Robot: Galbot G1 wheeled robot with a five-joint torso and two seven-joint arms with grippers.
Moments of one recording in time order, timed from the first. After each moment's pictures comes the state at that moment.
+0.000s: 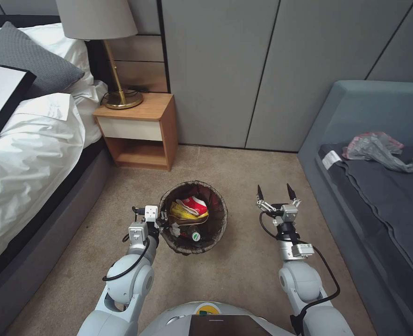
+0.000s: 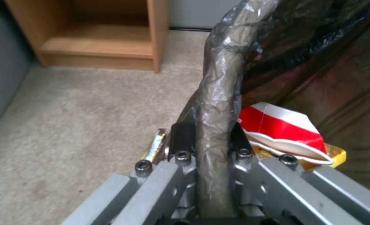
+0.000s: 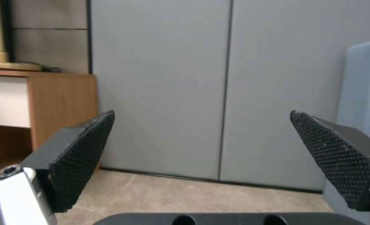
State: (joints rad) left arm 1.50 -1.41 -0.36 -2.18 -0.22 0.52 -0.21; right arm -1.47 1.37 0.53 1.85 0.13 0.43 0.03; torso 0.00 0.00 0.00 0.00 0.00
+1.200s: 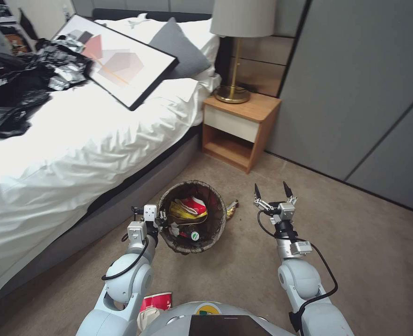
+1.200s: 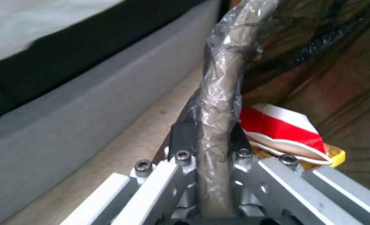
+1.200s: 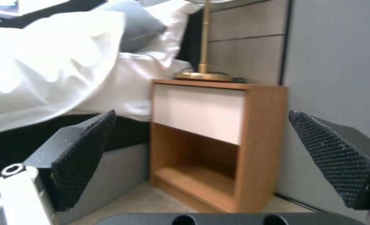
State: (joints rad) left arm 1.49 -1.40 -0.37 -2.17 -0.23 0.51 -0.21; right arm -1.45 1.37 0.53 1.84 0.14 0.43 0.00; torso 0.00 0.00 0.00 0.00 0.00
